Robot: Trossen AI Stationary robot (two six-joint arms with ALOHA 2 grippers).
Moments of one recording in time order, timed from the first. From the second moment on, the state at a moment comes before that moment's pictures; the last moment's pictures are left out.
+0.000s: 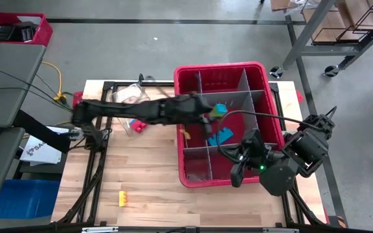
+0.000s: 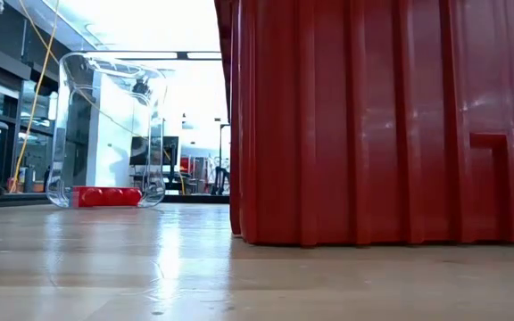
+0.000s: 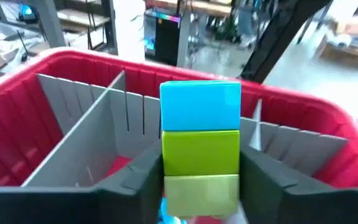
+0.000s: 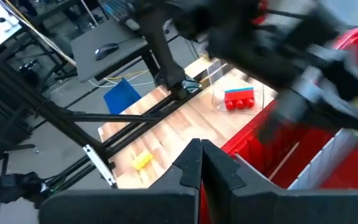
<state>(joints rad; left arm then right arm) 0.00 1.76 1.64 -0.20 -0.26 -0.18 0.70 1.77 2.34 -1.34 0.89 1.06</state>
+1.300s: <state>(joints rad) -0.26 1.46 0.97 -1.14 -0.51 -0.74 0.67 1.77 2.34 -1.35 0.91 1.01</state>
